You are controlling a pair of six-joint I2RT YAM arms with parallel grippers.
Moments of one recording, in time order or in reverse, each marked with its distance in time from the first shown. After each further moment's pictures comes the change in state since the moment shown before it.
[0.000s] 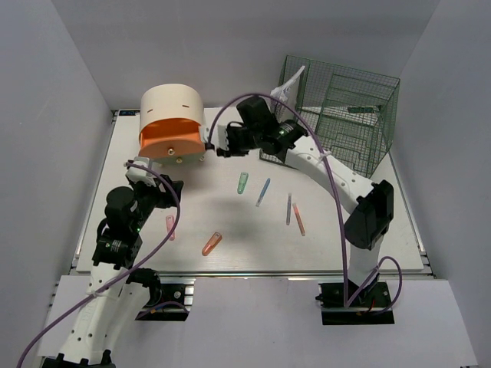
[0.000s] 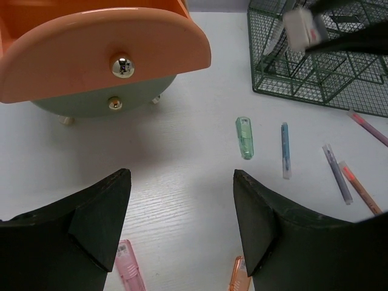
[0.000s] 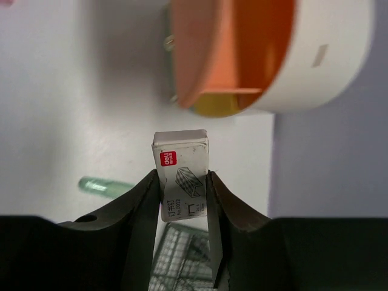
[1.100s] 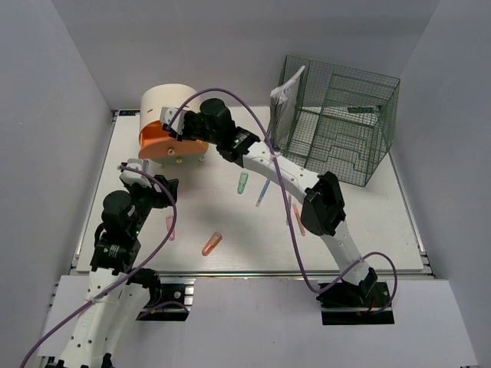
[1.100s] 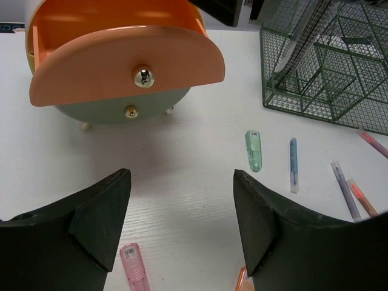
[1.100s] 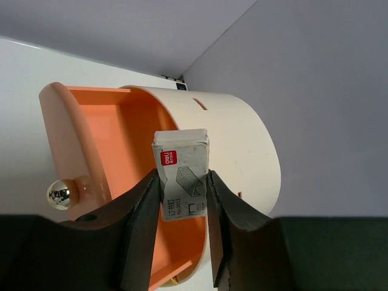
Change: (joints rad) left arm 0.000 -0.044 0.000 0.000 -0.069 -0.008; right arm 0.110 0.391 0.343 0.621 0.111 0.275
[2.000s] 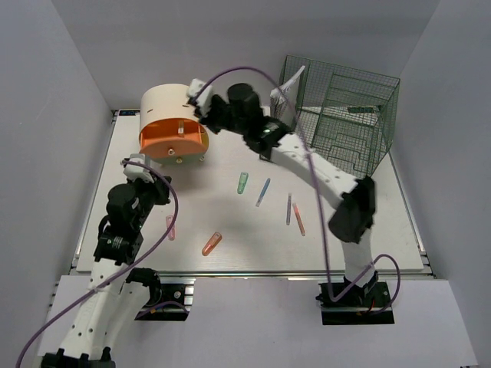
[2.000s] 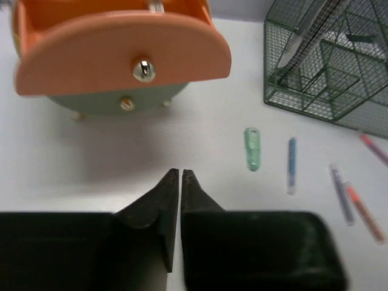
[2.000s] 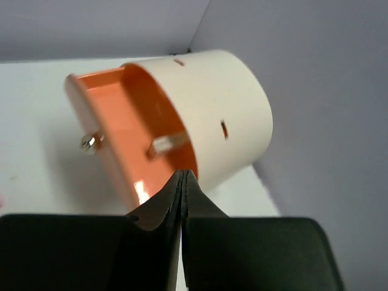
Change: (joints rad) left arm 0.000 0.061 0.000 0.026 -0.007 -0.046; right arm -0.056 -0.211 -0.124 -0.132 0.039 0.249
